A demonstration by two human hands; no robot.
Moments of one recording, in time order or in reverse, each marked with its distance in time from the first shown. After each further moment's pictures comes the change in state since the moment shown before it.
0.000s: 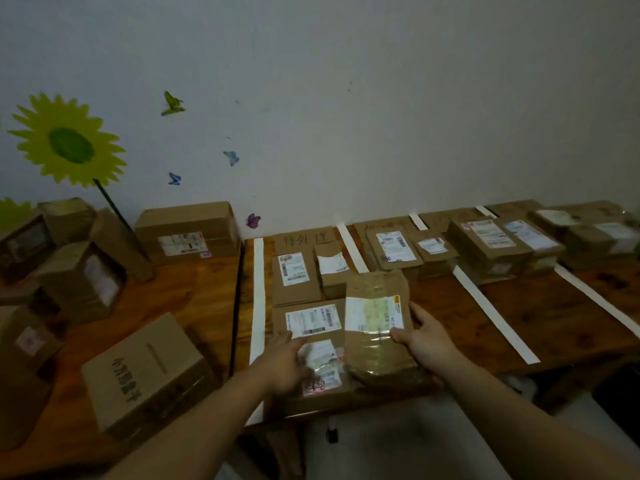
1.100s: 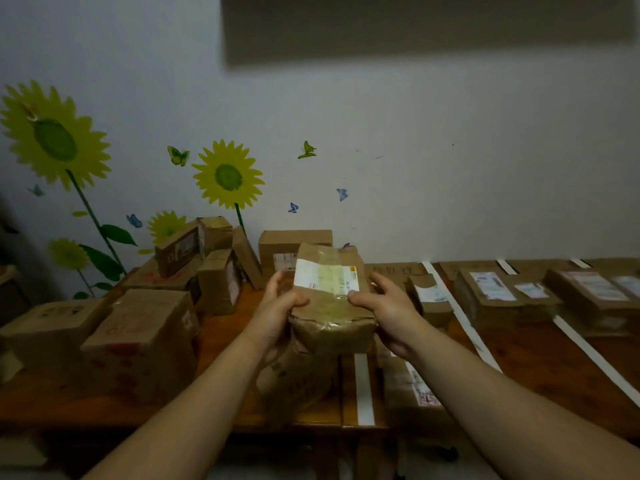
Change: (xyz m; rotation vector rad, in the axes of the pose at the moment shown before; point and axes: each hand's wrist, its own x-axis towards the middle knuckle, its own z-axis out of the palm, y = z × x) left_hand -0.185 -0.089 -0.155 -1.470 0.458 0.086; right_hand -0.112 -0.127 0.232 0.270 -0.377 -0.210
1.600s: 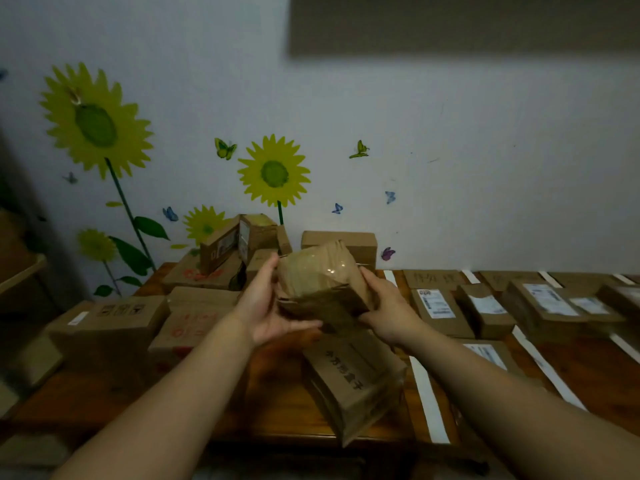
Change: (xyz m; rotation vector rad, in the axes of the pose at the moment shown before) left_hand 0.037 0.065 -0.167 -0.258 -0.120 -0.267; right_hand 0.061 0.030 0.139 -0.839 -0.025 -0.234
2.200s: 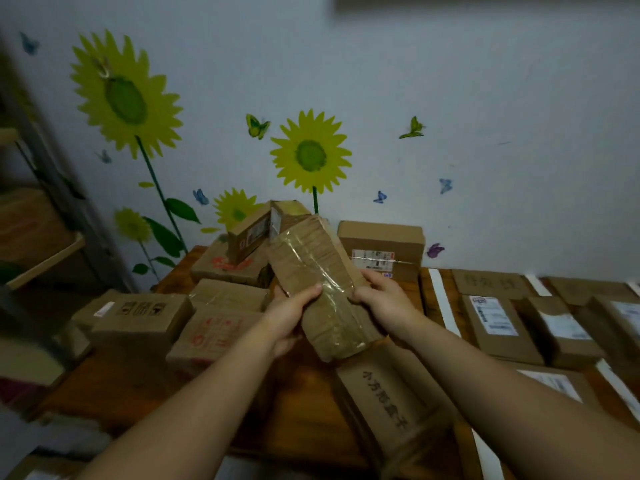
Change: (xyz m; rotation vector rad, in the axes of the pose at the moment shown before) left_hand 0.081 0.000 -0.062 0.207 0.370 0.118; right_hand 0.099 -0.020 0.049 0.429 -0.171 0.117
